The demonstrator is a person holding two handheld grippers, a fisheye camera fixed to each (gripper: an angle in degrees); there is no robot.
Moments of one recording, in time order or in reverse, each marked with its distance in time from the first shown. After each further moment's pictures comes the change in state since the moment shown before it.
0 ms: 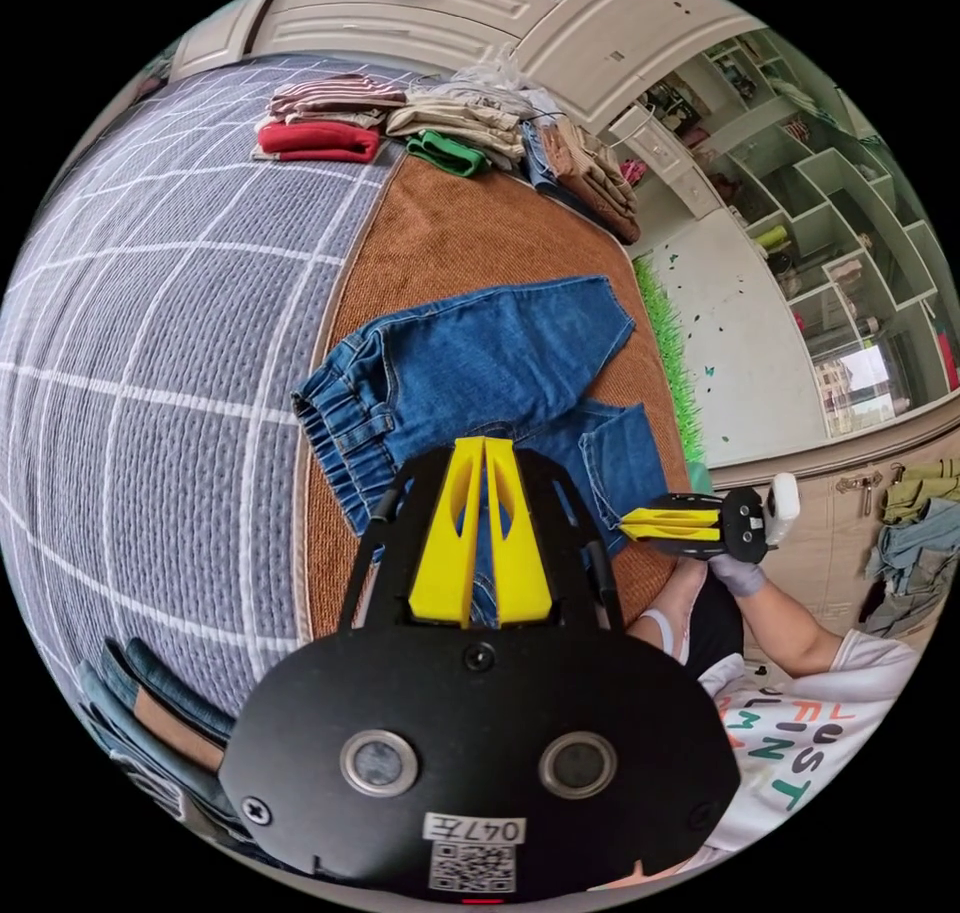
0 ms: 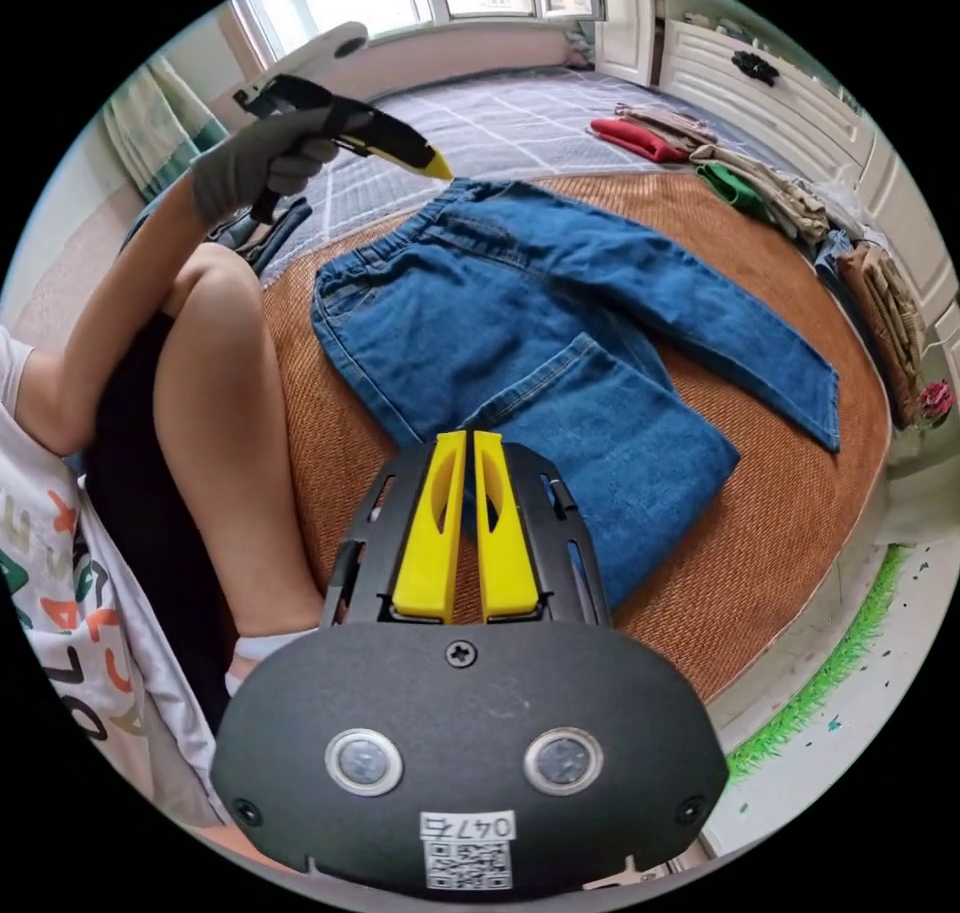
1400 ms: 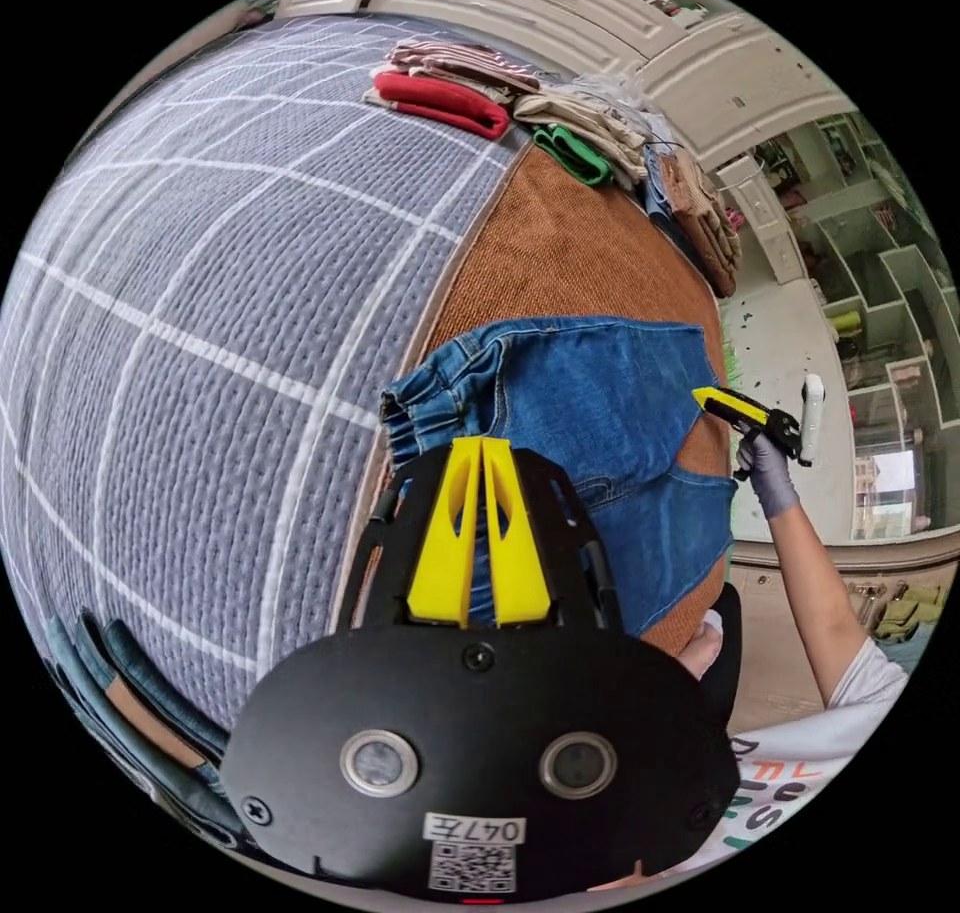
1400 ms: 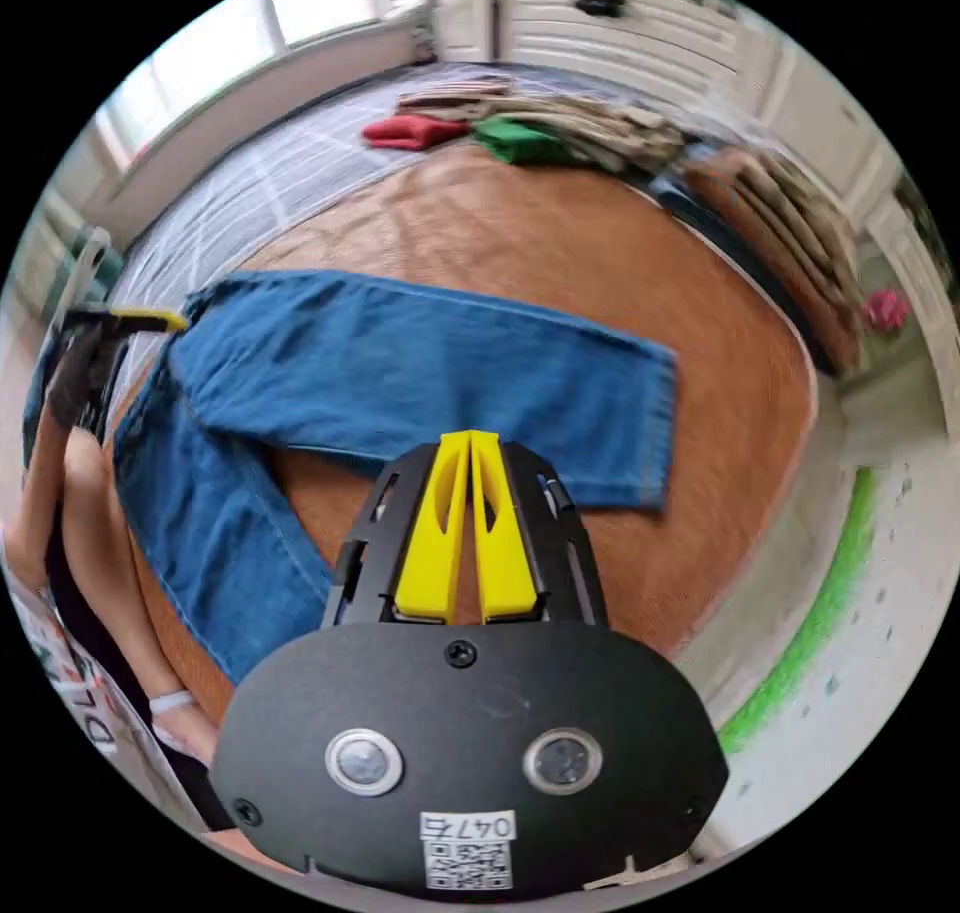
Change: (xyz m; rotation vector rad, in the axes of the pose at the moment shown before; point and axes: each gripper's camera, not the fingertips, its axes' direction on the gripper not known) left arm -0.102 -0.046 0.017 0.004 -0.076 -0.245; right arm 0.238 -0.064 -0.048 0.009 0.145 0.270
